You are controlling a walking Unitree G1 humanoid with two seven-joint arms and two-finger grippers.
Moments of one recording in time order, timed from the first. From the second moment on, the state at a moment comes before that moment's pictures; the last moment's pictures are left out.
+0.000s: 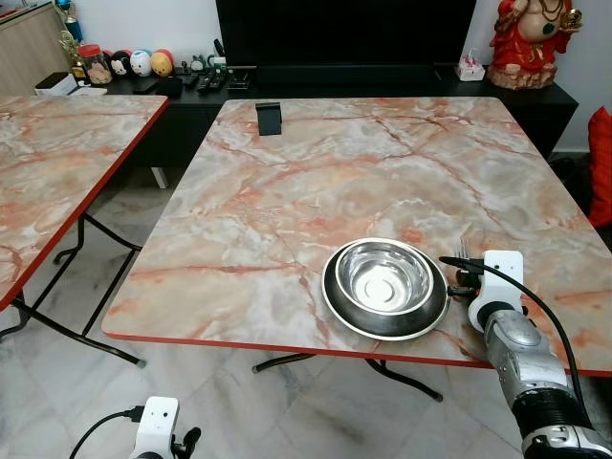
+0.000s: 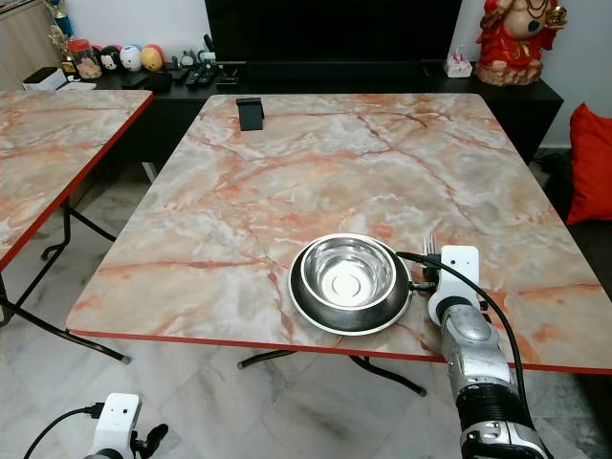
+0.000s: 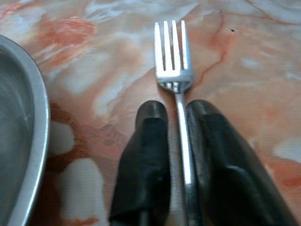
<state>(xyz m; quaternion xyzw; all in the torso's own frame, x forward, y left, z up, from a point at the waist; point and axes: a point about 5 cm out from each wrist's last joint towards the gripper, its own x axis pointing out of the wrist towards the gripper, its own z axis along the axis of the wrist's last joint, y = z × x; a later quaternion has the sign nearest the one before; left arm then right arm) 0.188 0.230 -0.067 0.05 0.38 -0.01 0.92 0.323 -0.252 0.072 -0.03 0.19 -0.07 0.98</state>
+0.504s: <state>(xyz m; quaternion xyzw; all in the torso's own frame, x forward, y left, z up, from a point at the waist) 0.188 0.229 -0.067 0.05 0.38 -0.01 0.92 0.323 -0.253 0.072 -0.03 0.19 -0.08 0.98</state>
